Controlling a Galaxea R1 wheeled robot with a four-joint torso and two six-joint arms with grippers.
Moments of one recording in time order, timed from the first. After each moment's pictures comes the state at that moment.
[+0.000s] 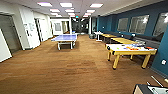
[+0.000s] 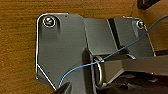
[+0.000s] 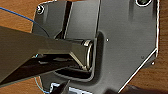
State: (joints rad) left arm 1.51 3.04 -2.73 0.10 -0.10 -0.07; right arm -1.51 3.04 -2.67 -0.27 -0.06 0.19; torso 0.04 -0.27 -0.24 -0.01
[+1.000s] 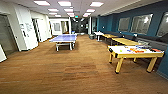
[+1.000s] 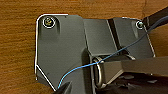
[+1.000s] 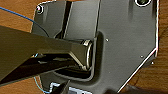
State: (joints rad) left arm 1.51 3.04 -2.73 0.10 -0.10 -0.07; right arm -1.52 3.04 -2.68 -0.27 -0.06 0.19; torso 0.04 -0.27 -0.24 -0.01
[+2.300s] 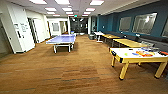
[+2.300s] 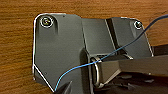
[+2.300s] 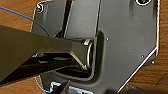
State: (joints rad) left arm 1.51 3.05 -2.73 0.10 -0.10 -0.07; right arm -1.51 3.04 -2.68 -0.27 -0.07 0.19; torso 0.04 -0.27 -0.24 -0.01
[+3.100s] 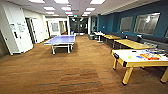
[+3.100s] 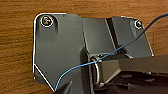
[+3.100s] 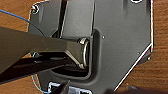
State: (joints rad) left arm 1.51 3.05 -2.73 0.10 -0.10 -0.07; right arm -1.52 3.05 -2.70 -0.23 -0.06 0.18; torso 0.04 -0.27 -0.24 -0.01
